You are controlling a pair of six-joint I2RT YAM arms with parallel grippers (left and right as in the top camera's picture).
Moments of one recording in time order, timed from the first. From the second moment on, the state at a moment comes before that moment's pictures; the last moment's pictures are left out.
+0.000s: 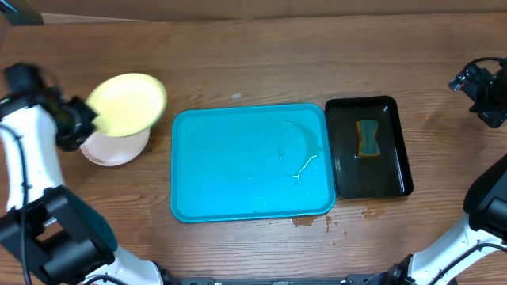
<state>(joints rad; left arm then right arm) 0.54 1.80 1.54 -1.01 0.18 -0.39 -0.49 2.01 1.73 -0.94 -0.15 0.33</state>
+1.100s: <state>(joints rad) 0.60 1.80 1.34 -0.77 0.39 -0.29 -0.49 2.01 1.73 -0.94 -0.15 0.33</state>
